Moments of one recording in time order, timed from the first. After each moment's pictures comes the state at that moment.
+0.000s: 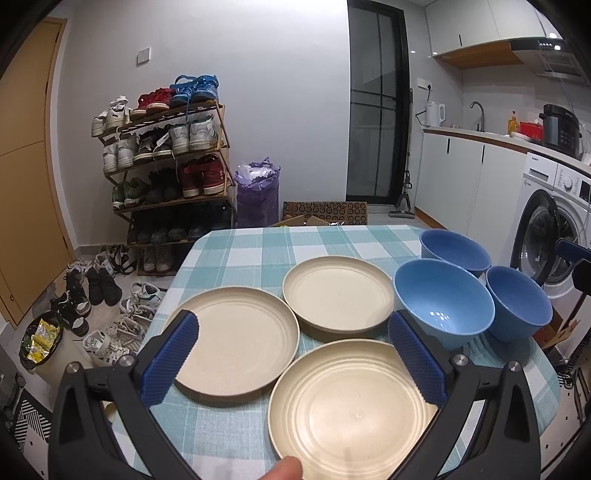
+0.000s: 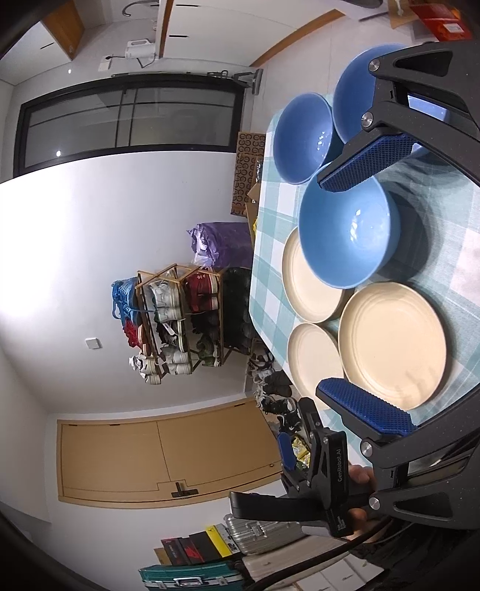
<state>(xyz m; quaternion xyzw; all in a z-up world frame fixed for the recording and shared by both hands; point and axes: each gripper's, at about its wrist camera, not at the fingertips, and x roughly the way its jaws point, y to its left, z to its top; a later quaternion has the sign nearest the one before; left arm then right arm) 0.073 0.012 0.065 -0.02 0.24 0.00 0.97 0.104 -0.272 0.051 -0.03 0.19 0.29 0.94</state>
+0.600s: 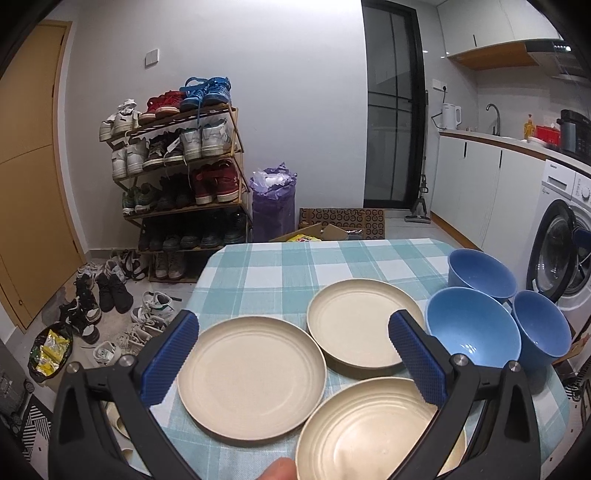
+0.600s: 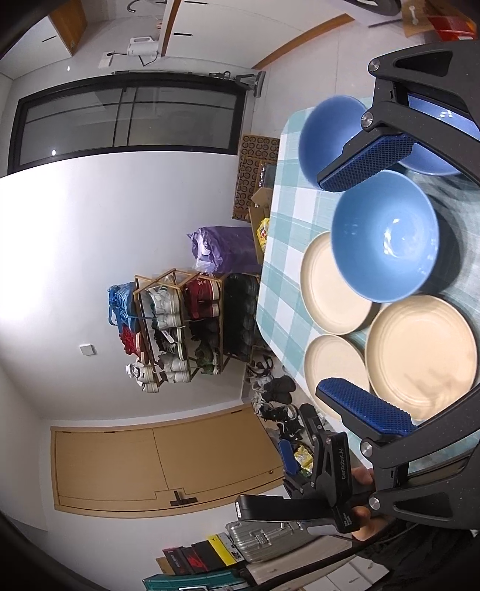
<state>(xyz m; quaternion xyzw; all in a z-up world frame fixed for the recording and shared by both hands) 0.117 0.028 0.085 -0.01 0.24 0.03 0.97 0.157 -0.254 0.094 -0.05 0.20 0.28 0.94</state>
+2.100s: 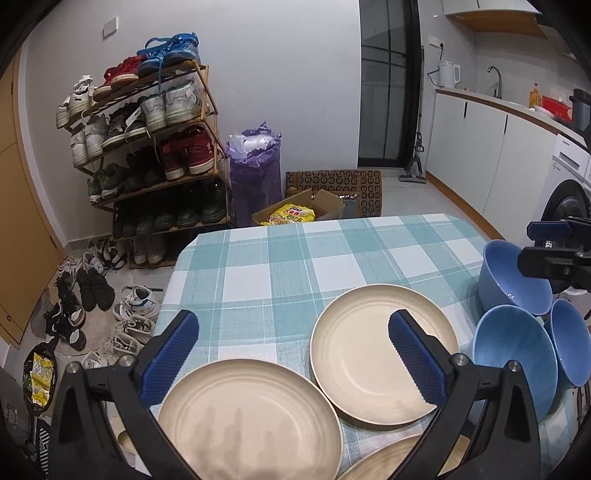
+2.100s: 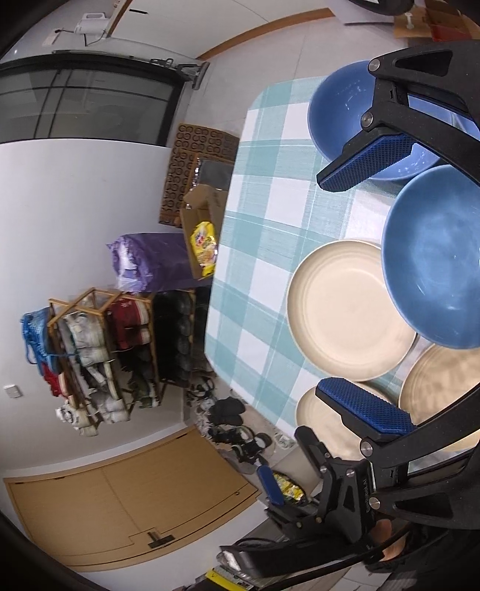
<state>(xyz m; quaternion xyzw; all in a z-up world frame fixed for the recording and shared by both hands) 0.259 0.040 0.069 0.01 0.34 0.00 0.94 0.367 -0.186 0.078 -0.07 0.37 0.26 0.89</state>
